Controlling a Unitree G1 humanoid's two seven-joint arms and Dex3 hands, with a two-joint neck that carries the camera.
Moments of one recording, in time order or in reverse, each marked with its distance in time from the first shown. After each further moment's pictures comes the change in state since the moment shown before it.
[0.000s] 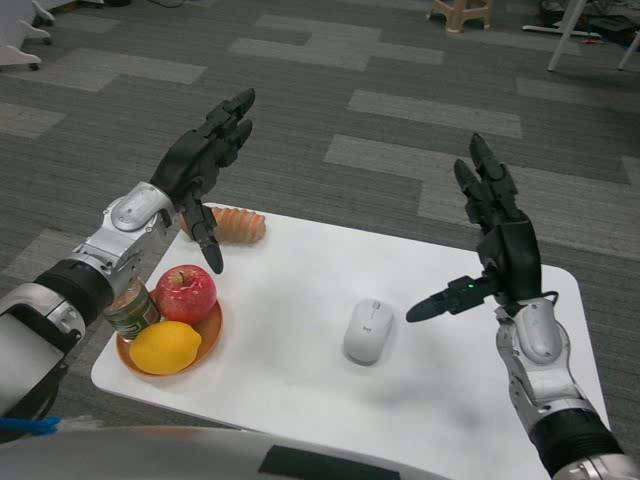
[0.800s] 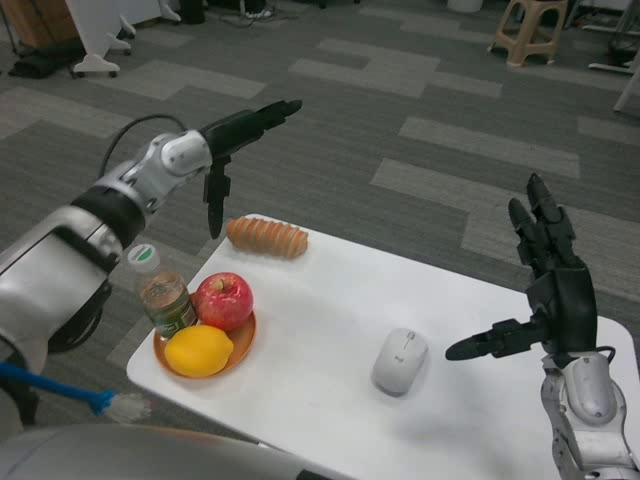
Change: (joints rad) left arm -0.259 0.090 0.026 0.181 0.617 0.221 -0.050; right arm -0.001 -0.014 0.005 0.008 0.000 -0.001 0.000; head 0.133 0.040
